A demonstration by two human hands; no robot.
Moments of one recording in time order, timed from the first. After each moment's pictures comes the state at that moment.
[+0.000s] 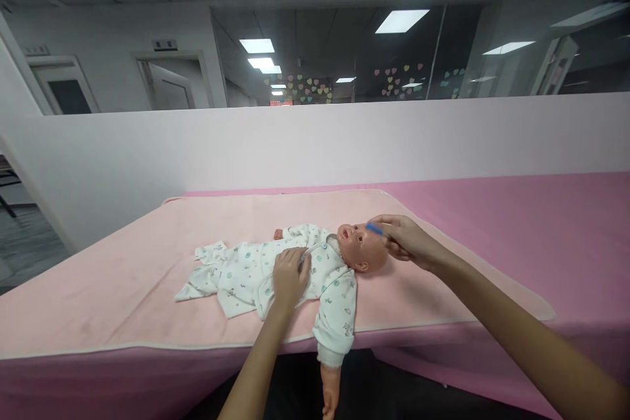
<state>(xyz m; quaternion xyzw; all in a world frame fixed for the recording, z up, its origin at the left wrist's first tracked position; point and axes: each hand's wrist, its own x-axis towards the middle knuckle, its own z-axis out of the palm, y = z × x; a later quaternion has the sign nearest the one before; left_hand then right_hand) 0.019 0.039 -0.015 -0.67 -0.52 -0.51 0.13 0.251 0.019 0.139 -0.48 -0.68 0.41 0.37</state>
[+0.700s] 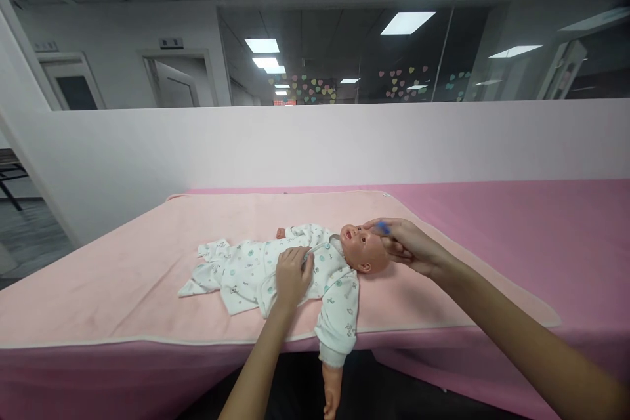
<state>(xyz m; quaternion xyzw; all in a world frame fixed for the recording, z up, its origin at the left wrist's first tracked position) 0.019 0.038 -0.016 -0.67 -0.53 -0.51 0.11 0.237 0.008 0.142 -0.48 -0.64 0.44 0.40</state>
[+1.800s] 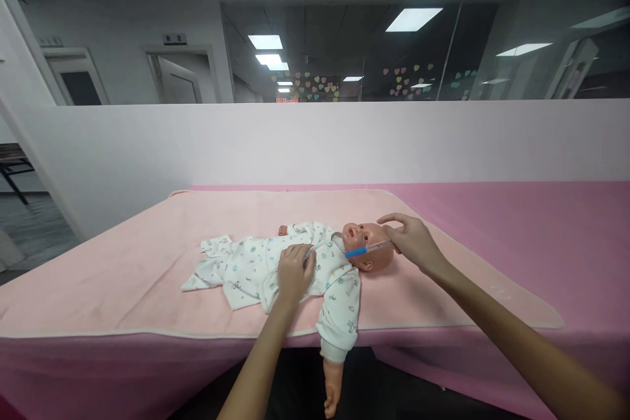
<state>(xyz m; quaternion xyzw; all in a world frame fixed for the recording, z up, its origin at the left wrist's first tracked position) 0.019 0.040 -0.018 -0.67 -0.52 -0.51 0.13 0.246 0.025 0.122 -0.54 -0.67 0.28 0.43</state>
